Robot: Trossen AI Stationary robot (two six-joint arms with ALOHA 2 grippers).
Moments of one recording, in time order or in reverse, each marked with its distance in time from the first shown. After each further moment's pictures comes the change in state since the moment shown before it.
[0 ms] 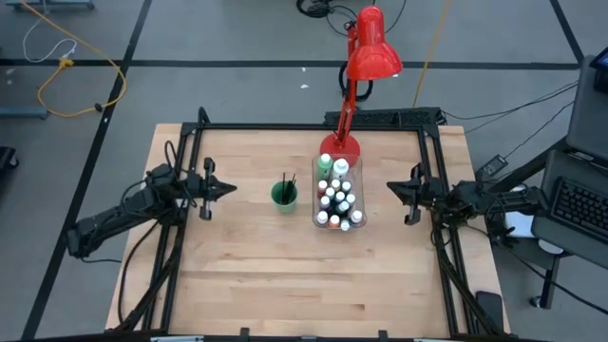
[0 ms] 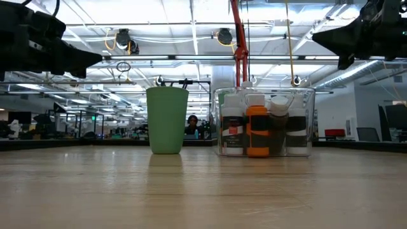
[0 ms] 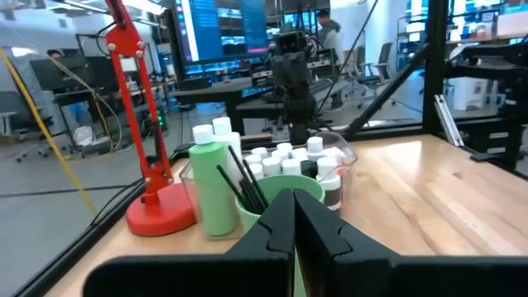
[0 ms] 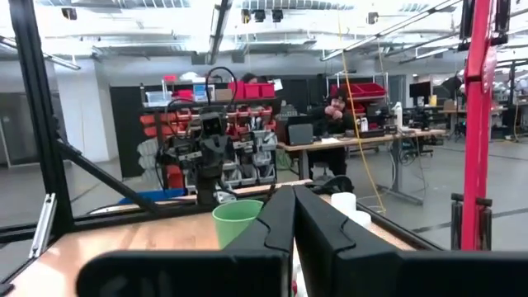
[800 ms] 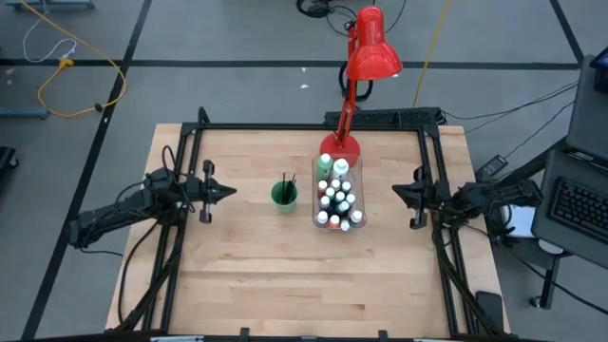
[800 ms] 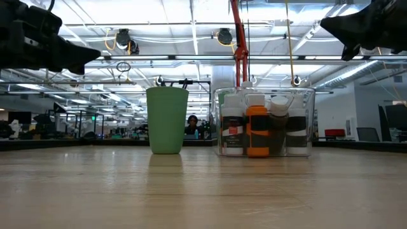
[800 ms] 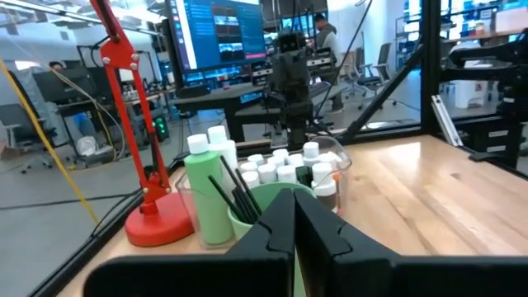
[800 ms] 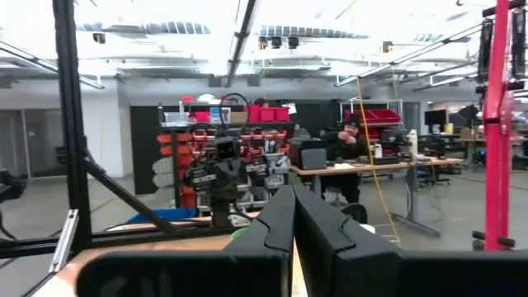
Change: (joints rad) left arm -0.141 -0.040 0.008 -0.031 -0.144 0.030; right arm 0.141 -0.041 -0.001 0.058 0.081 -0.092
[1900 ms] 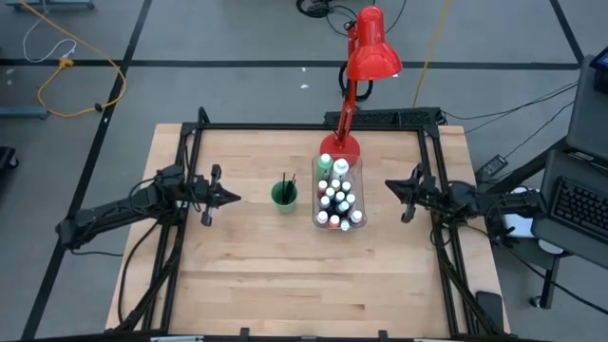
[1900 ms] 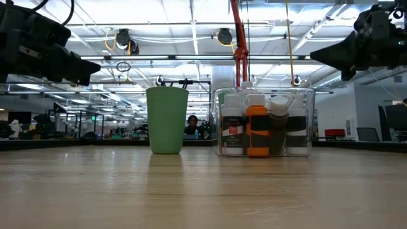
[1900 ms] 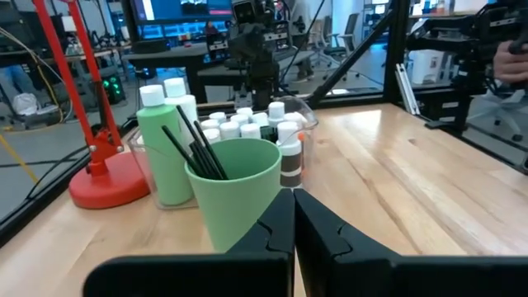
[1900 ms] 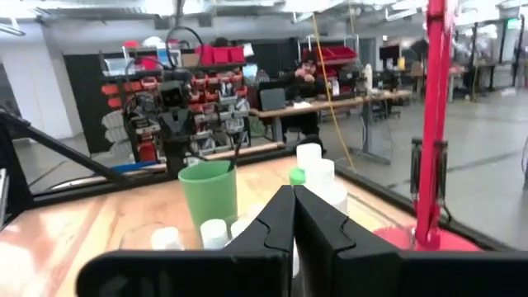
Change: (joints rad) left arm 0.058 0.171 -0.006 0.029 0.160 -0.012; right arm -0.174 0.005 0.000 -0.234 -0.010 0.161
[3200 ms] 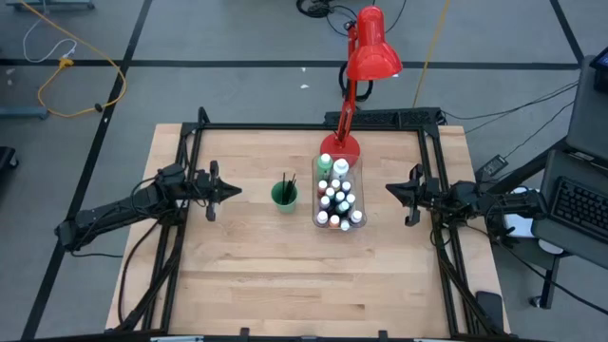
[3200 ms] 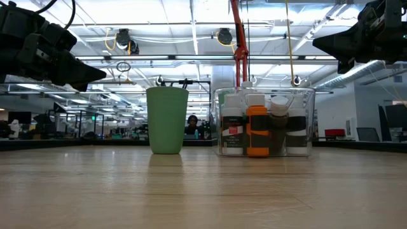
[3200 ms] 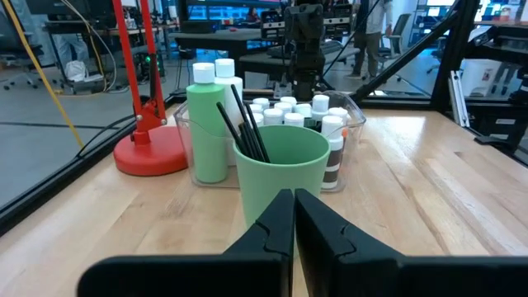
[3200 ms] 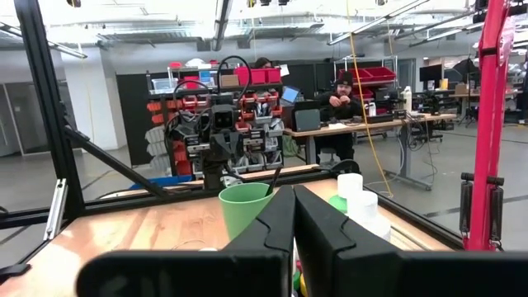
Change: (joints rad) left arm 0.035 0.014 -0.001 -0.004 -0.101 -0.090; right arm 0.000 0.000 0.000 0.085 -0.126 -0.030
